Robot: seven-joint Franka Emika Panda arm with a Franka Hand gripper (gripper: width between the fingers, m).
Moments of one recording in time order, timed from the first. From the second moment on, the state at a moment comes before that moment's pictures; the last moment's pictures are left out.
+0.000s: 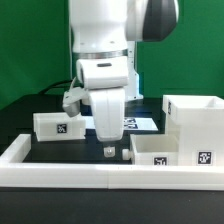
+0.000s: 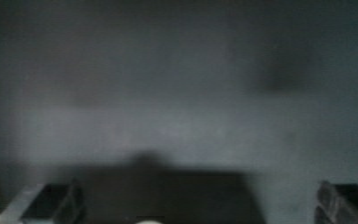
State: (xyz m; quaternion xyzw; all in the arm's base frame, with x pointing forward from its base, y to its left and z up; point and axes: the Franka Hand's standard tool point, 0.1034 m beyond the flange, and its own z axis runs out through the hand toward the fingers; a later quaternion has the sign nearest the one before) arm 0.571 -0.059 0.028 -0.68 -0.73 -0.03 0.06
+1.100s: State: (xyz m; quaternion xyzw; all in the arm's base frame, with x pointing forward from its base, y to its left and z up) arm 0.577 -0.051 0.013 -0.68 -0.73 -0.09 0.08
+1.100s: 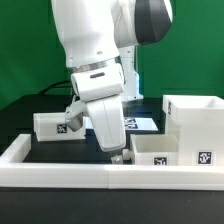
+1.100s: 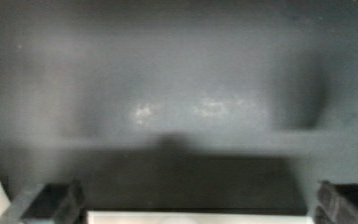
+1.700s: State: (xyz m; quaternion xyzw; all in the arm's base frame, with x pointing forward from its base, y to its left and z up) arm 0.584 -0.016 0.017 -0.68 -0.72 -0.11 0.06
